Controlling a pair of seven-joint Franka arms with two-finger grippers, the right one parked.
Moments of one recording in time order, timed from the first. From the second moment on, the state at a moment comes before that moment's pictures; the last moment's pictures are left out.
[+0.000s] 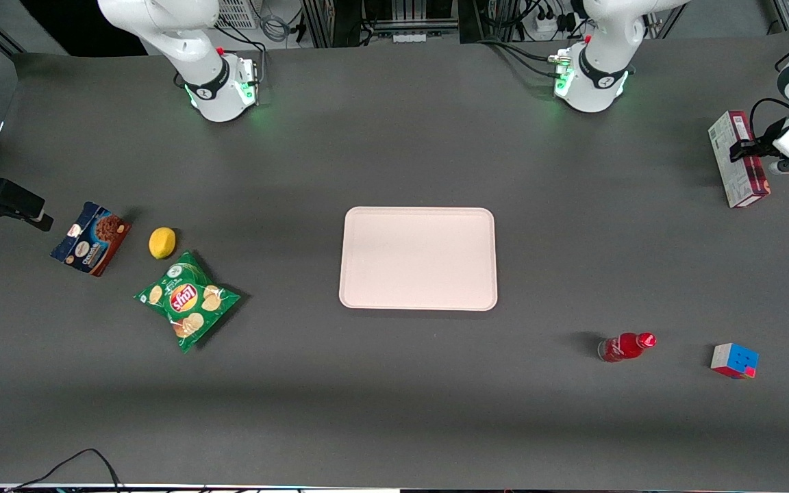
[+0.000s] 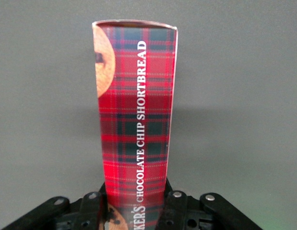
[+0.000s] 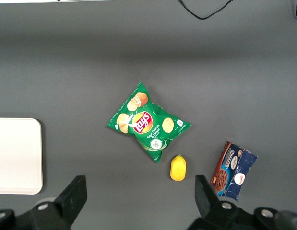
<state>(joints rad) 0.24 0.12 0.61 -2.56 0.07 2.53 0.75</state>
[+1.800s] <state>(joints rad) 0.04 0.02 -0.46 -1.87 -0.10 1.75 -0.55</state>
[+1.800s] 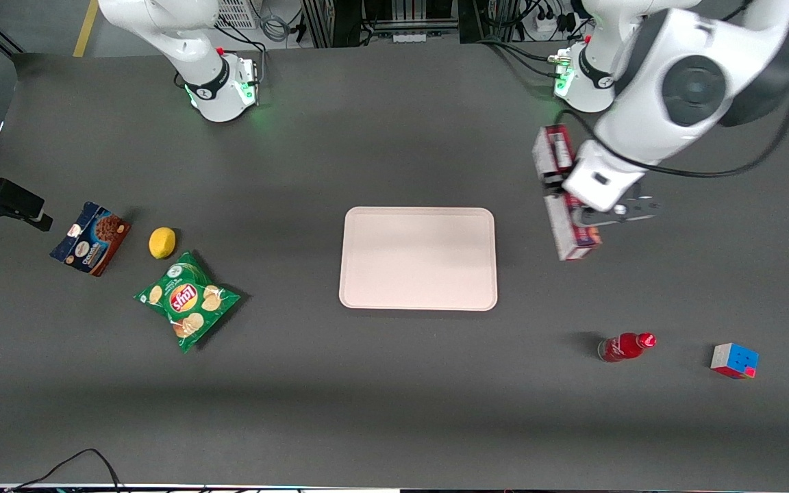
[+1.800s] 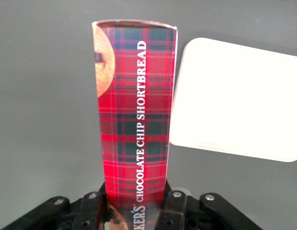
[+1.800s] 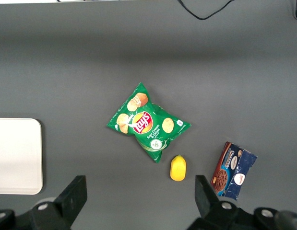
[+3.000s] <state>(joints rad) -0.13 0.52 -0.51 -1.84 0.12 2.25 -0.77</state>
